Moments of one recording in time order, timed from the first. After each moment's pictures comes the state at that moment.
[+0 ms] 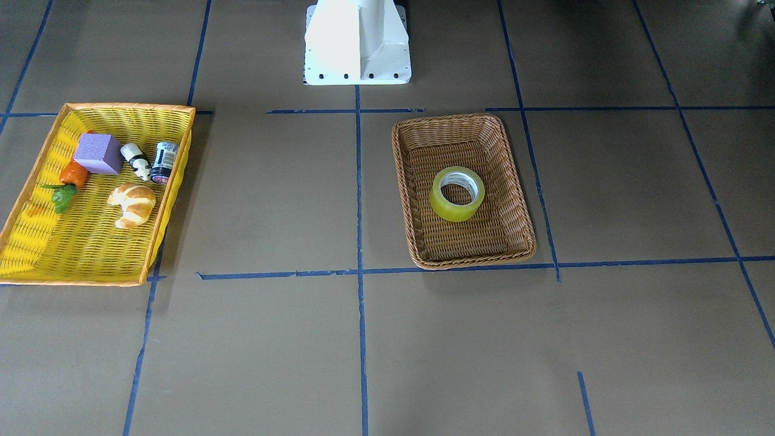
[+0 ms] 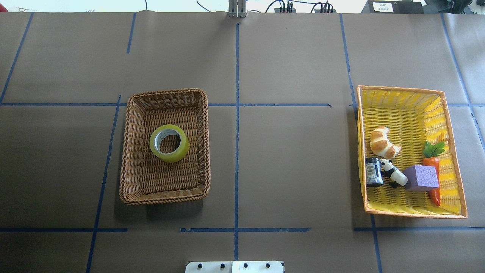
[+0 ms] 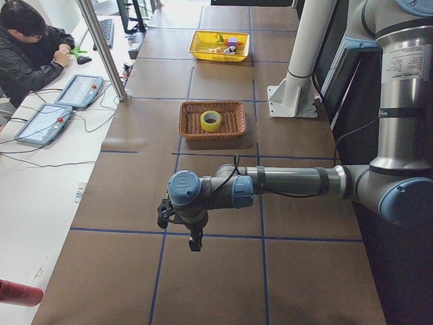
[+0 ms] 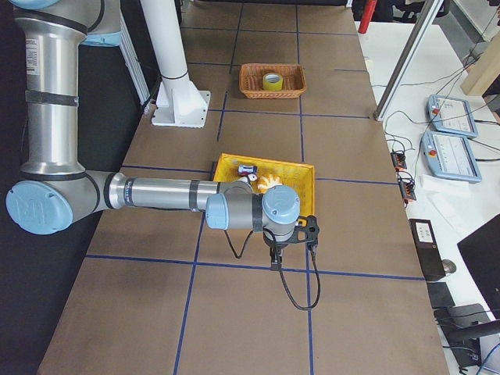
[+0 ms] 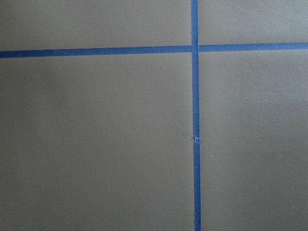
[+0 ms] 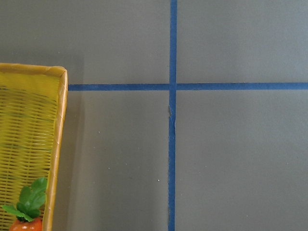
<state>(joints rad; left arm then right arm) -1.59 -1.50 -1.63 -1.49 -2.37 0.10 1.58 -1.65 1.65 -1.51 2.42 0.04</state>
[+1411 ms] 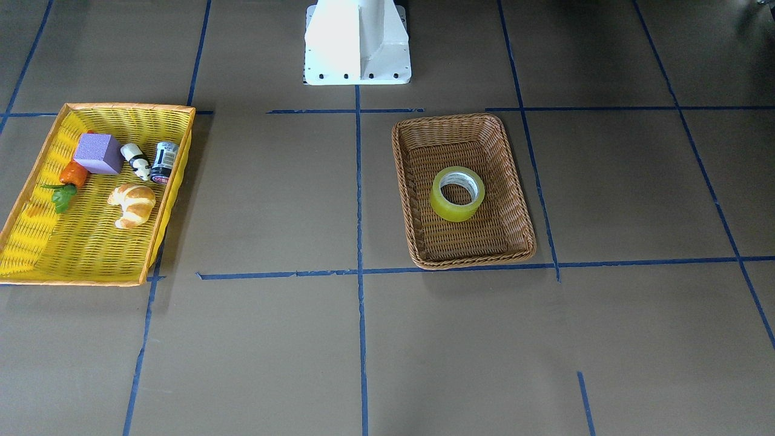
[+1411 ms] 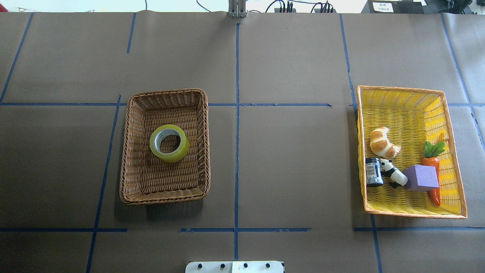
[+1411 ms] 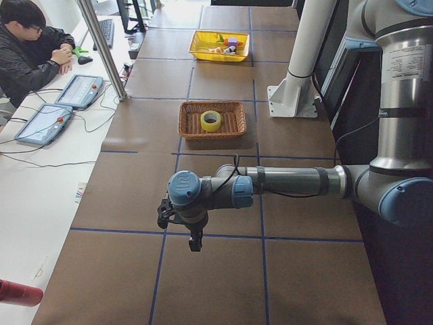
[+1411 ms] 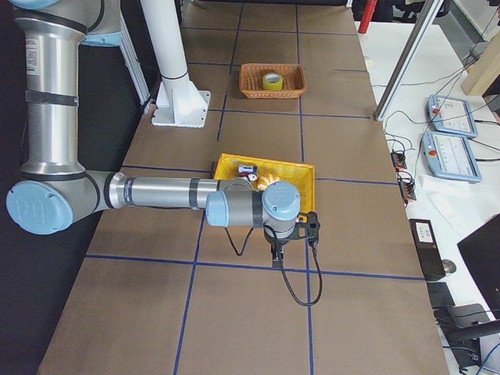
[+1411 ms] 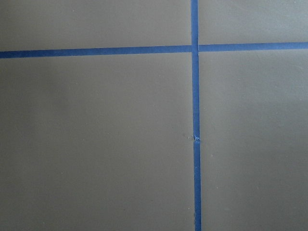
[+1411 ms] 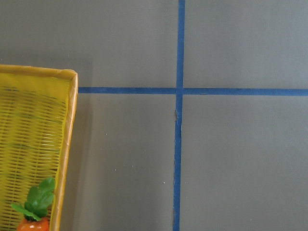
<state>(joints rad) -1.59 -1.50 -1.63 -1.50 -2.37 0.11 1.58 -1.65 1.67 -1.51 2.43 0.03</state>
